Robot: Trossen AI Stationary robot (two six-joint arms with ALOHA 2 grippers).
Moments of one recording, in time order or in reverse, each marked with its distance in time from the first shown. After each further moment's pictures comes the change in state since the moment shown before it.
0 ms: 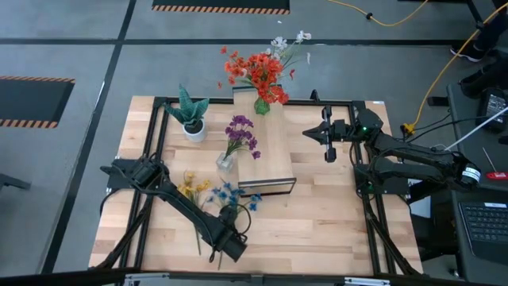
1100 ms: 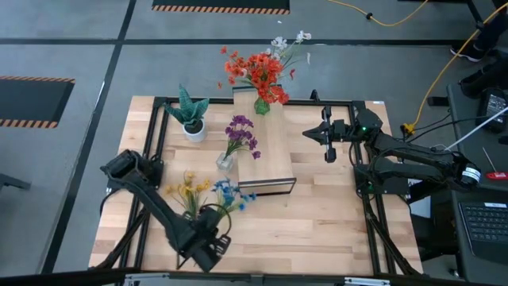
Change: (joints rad) left arm -0.163 -0.245 0.000 -0.180 -0.148 -0.143; right arm 0.000 0.000 0.000 -0.019 0.000 0.004
